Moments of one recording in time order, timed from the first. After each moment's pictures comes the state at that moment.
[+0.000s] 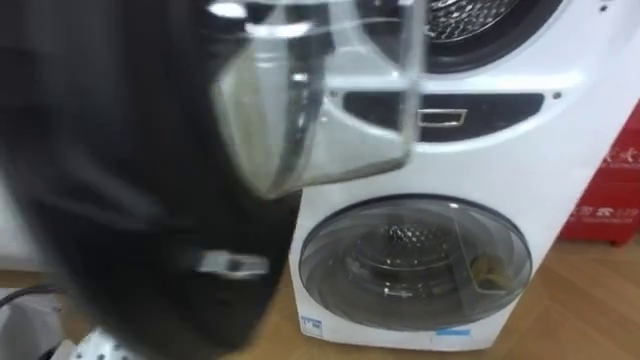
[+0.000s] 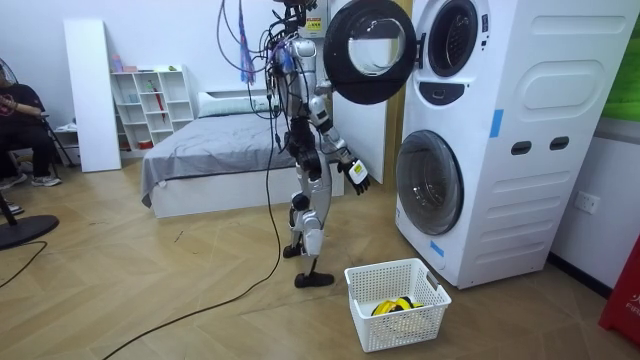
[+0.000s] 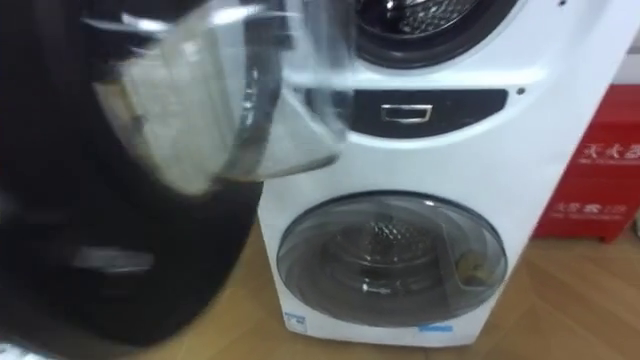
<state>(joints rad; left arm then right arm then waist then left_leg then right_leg) -0.01 0.24 -0.14 -0.17 0.11 0.06 0.01 -0.05 -0.19 0.18 1.08 -0.10 -0.07 0.10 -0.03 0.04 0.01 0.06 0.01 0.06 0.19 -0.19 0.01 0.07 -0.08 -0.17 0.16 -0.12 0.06</state>
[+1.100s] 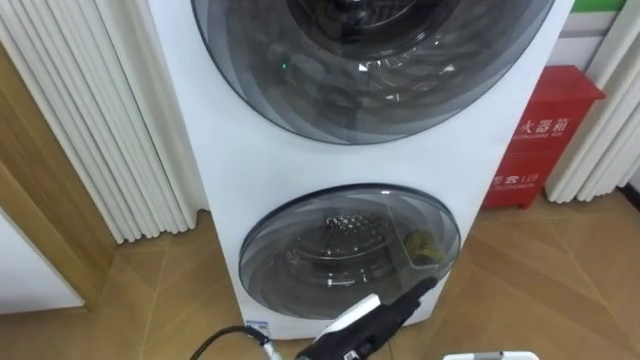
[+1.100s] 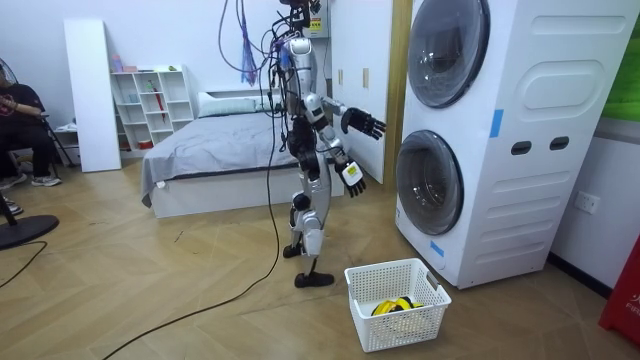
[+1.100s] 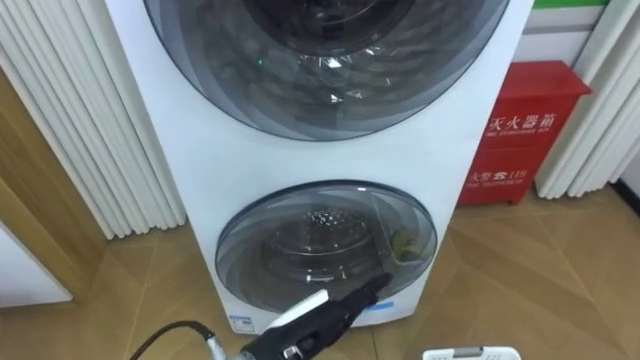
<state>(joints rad) 0.00 0.19 -0.55 0.13 0.08 0.06 -0.32 -0.08 -0.16 0.29 1.09 -0.01 -0.04 0.12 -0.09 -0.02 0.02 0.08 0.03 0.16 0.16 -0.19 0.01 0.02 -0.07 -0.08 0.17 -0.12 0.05</state>
